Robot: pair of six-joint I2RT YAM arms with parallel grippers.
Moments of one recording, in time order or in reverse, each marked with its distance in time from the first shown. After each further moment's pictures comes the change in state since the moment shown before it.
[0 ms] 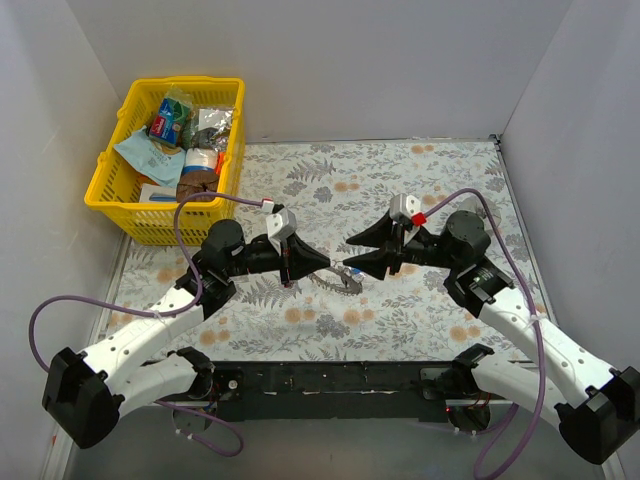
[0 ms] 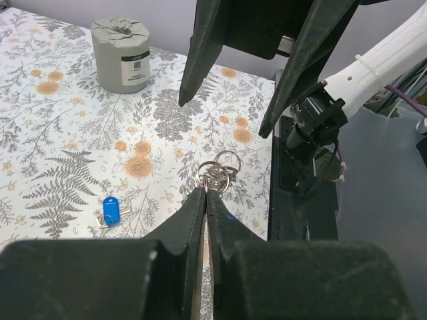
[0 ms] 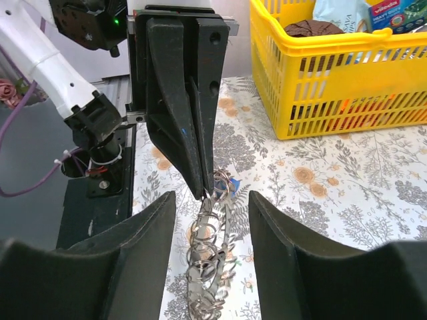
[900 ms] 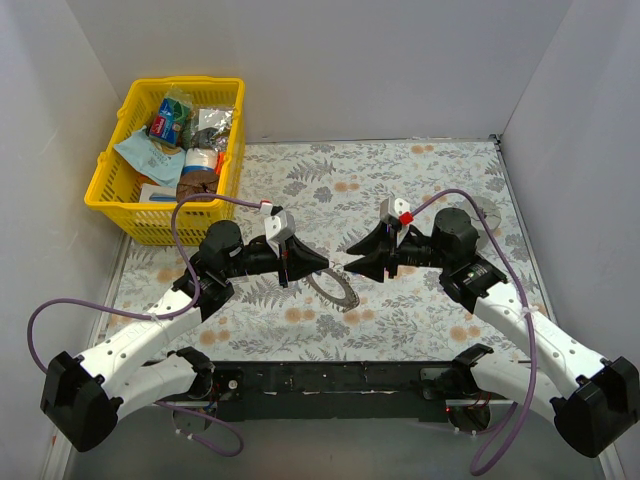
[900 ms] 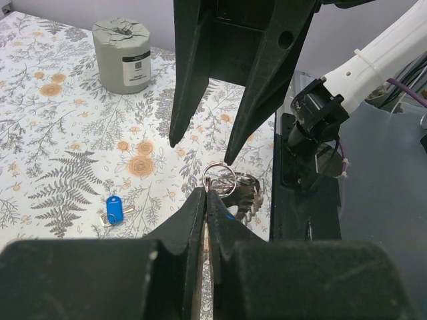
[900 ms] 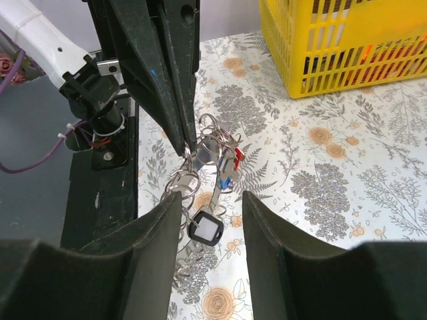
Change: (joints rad) left arm 0.000 -0.023 0.000 -0.028 -0.004 0.023; right arm -0.026 0.042 -0.015 -0.101 -0.018 -0.048
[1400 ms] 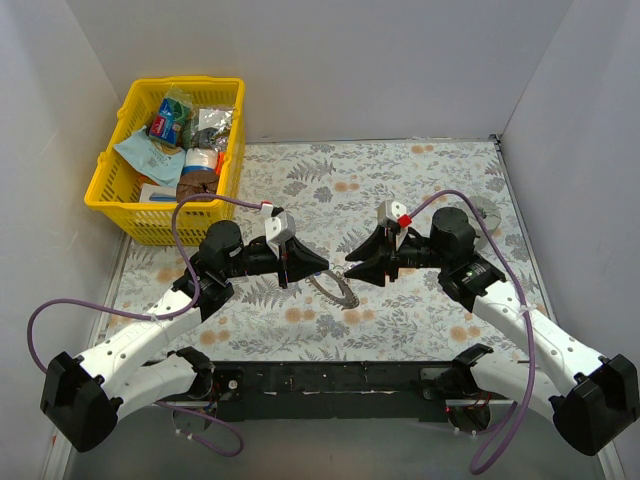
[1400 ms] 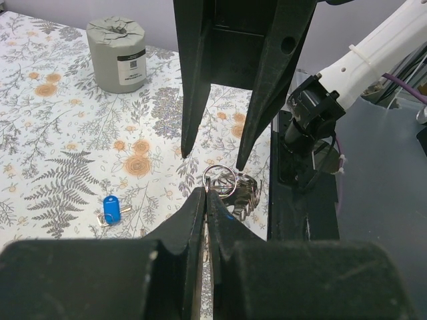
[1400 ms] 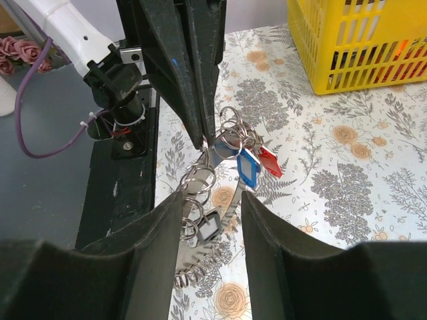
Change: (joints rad) left arm 0.000 -0.002 0.000 -0.008 0.018 0.011; right arm -0.006 0.013 0.000 -0.021 -0.082 -0.006
